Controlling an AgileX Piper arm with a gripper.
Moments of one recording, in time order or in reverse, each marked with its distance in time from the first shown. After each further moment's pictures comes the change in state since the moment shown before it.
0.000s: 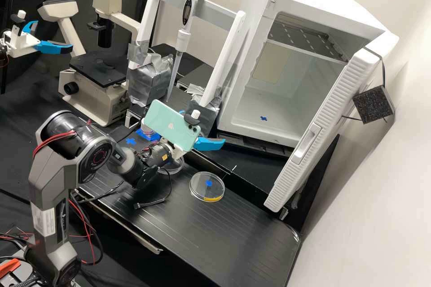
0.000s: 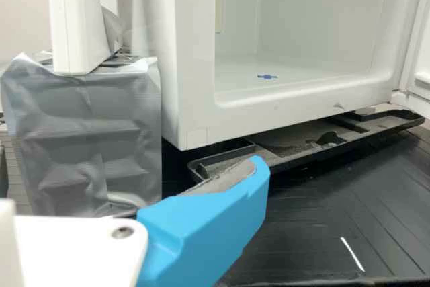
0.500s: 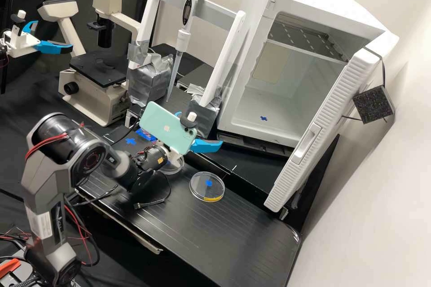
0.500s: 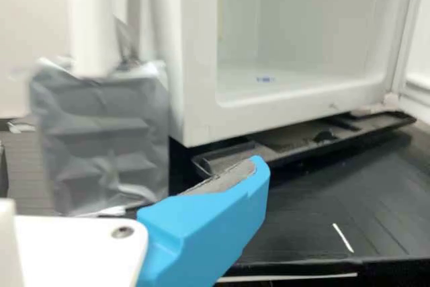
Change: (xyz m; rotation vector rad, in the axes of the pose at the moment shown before) arm -0.031 0.000 -0.007 0.003 0.054 0.017
